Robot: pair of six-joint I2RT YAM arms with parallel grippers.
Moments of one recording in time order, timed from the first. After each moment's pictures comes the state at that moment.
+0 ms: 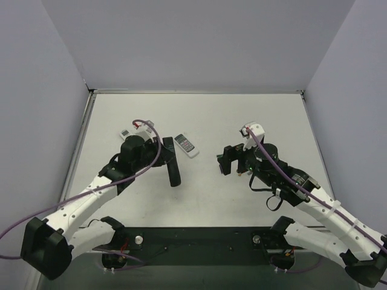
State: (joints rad) left arm -0.50 0.98 0.65 -0.01 0.18 -0.74; right arm 0.78 0.87 0.88 -0.40 0.17 0.25
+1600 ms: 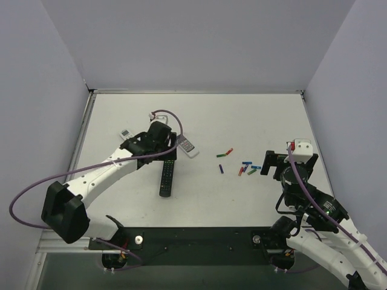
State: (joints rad) left arm -0.68 1.41 1.11 -0.62 -0.34 -0.52; right arm 0.73 0.51 0.77 -0.66 0.82 0.23
